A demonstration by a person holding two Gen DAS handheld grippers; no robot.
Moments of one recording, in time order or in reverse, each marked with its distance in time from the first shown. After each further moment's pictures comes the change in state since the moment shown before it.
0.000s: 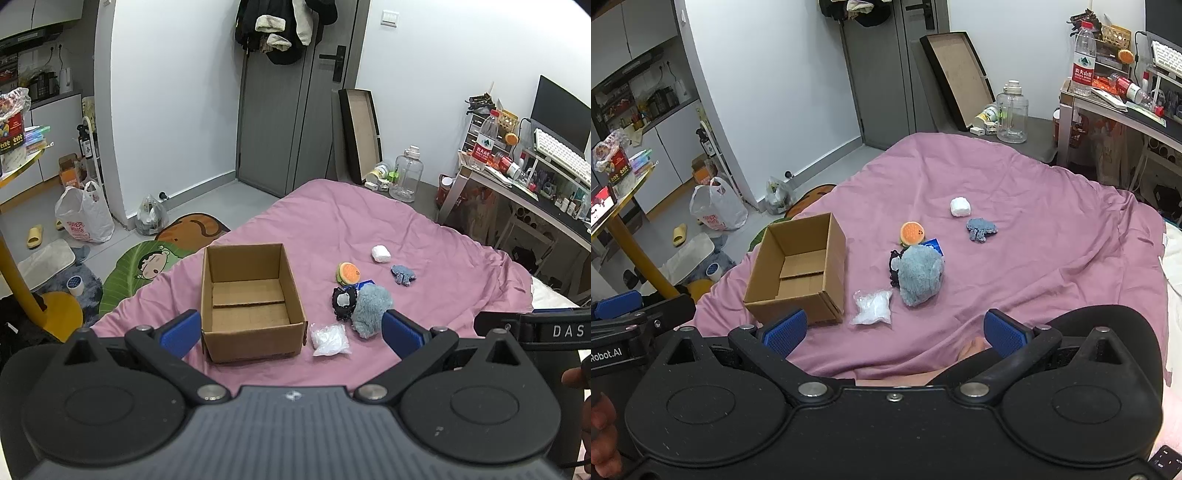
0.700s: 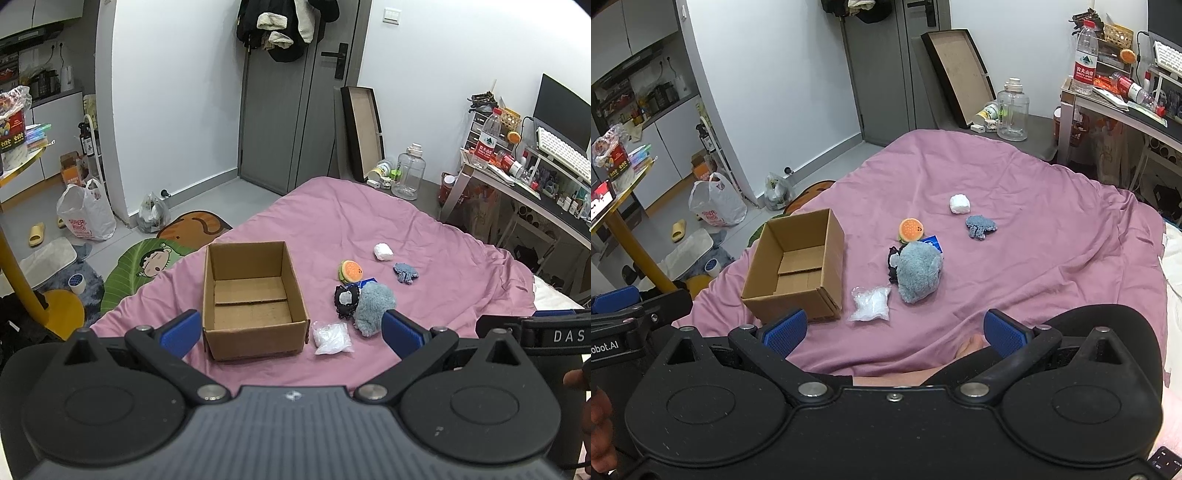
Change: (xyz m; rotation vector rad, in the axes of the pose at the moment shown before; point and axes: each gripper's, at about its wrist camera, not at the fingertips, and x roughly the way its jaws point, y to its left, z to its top) left arm 0.003 0.001 -0.001 -0.004 0.008 0.006; right arm 0.000 0.000 -0.002 -0.005 0.008 -0.003
